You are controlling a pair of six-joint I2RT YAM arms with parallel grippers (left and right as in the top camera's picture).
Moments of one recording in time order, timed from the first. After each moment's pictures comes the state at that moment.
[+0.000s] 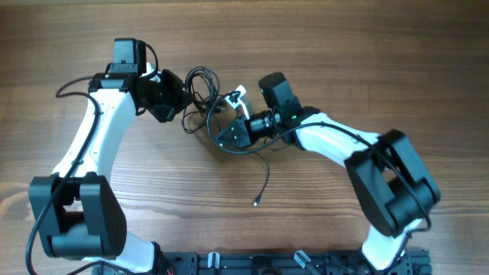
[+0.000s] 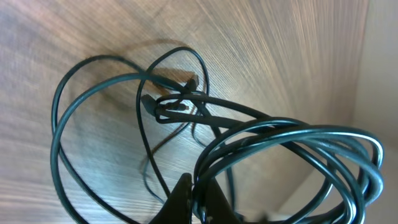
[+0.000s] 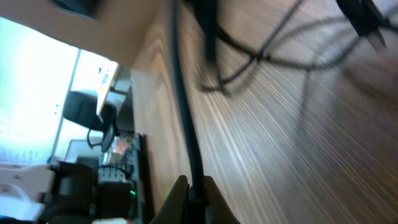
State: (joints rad) left arm -0.01 1.71 1.27 -0.76 0.52 -0.86; right arm 0.55 1.91 1.07 0.05 -1.01 0.35
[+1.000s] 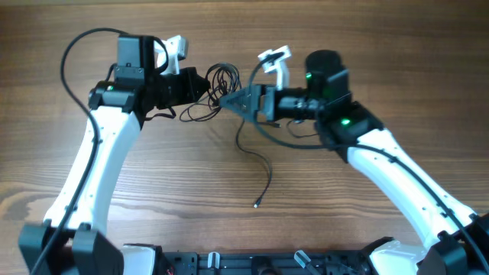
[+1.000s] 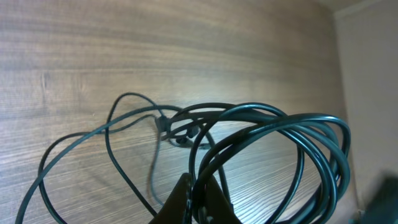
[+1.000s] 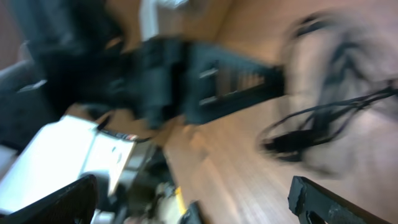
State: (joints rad) left arm -0.11 1.51 1.27 -0.67 0.56 -0.31; right arm 0.45 1.47 1.07 -0.02 -0.84 0.70
